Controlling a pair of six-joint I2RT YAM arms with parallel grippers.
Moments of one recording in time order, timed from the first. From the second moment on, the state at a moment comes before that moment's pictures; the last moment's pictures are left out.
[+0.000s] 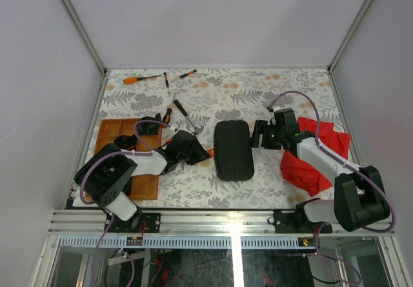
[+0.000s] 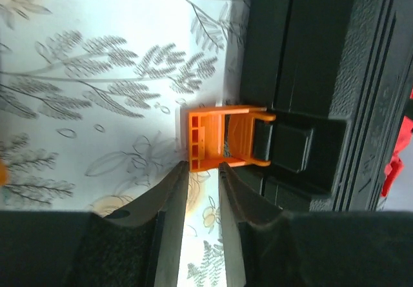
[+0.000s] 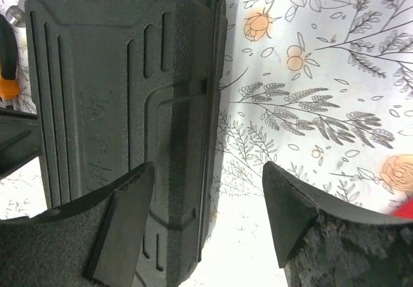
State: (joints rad) left arm -0.65 1.59 0.55 0.33 0.09 -1.01; right arm 0.32 1.34 0.72 -0.25 -0.23 0.40
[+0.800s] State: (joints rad) left arm -0.70 1.61 0.63 0.25 0.01 -1.07; right arm 0.37 1.21 0.78 -0.43 -0.11 0.35
